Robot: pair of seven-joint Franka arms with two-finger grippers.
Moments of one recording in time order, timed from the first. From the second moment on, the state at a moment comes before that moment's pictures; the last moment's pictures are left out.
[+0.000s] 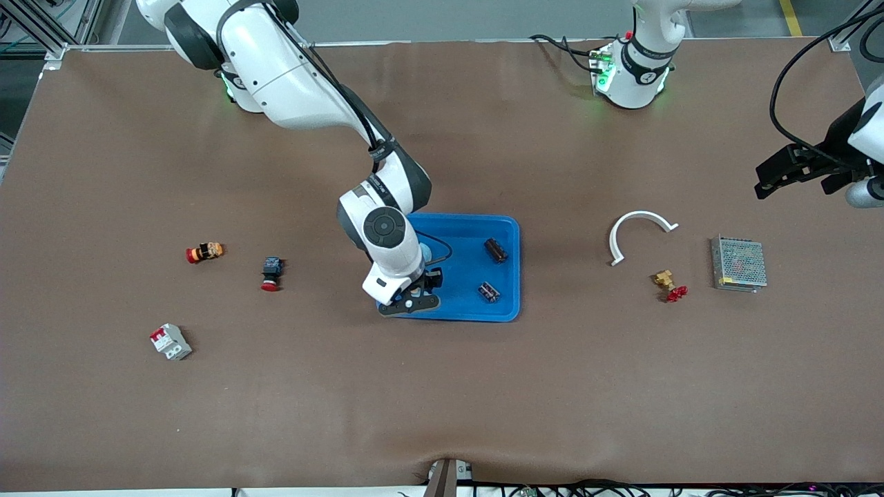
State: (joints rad) left arm -0.03 0.06 -0.05 -1.44 0.03 1.53 -0.14; right arm 0.66 0.87 -0.02 -1.38 0.04 2.34 0.48
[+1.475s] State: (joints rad) left arm -0.03 0.03 -0.07 -1.44 0.03 1.53 -0.14; right arm 0.62 0.51 -0.03 -1.34 0.04 1.80 0.47
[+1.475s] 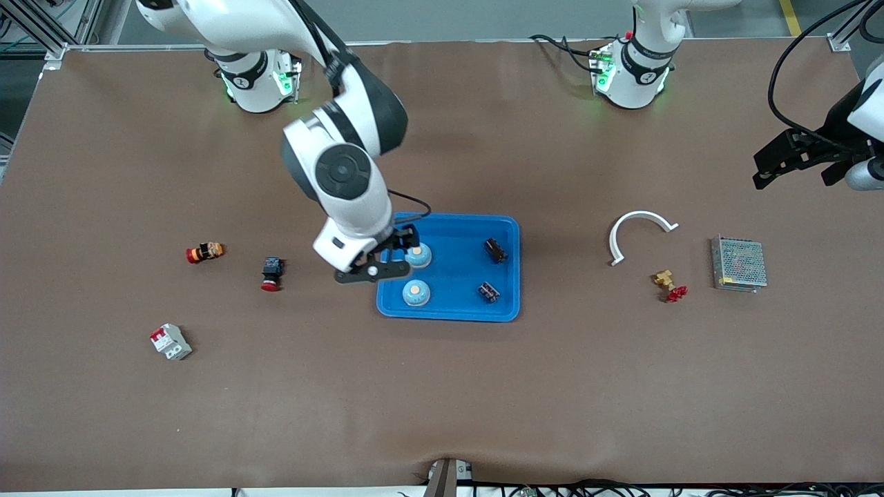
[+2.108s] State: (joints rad) left arm -0.03 0.03 -0.07 -1.45 0.03 1.53 -0.14; right arm 0.45 0.18 -0.04 -1.36 0.04 1.39 0.34
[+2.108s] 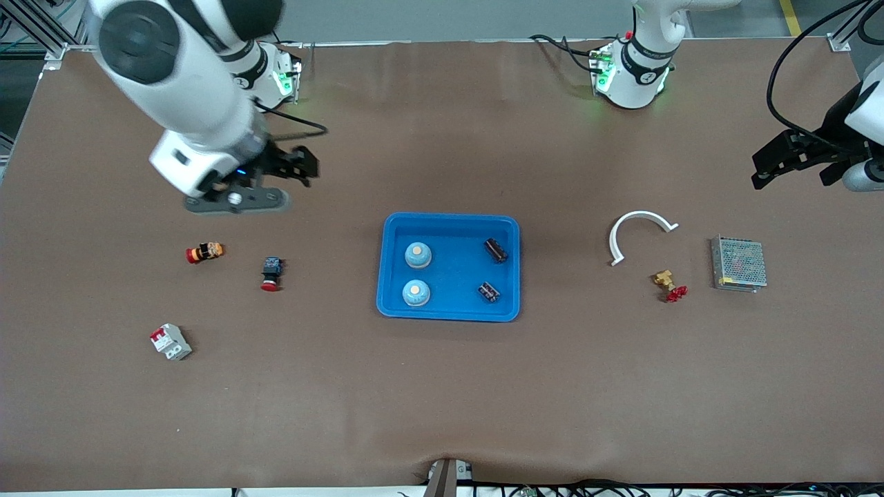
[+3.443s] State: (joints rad) left arm -0.04 0.03 -0.10 -1.45 0.03 1.48 -0.21; right arm -0.06 -0.23 -0.05 -1.78 0.03 1.43 -0.07
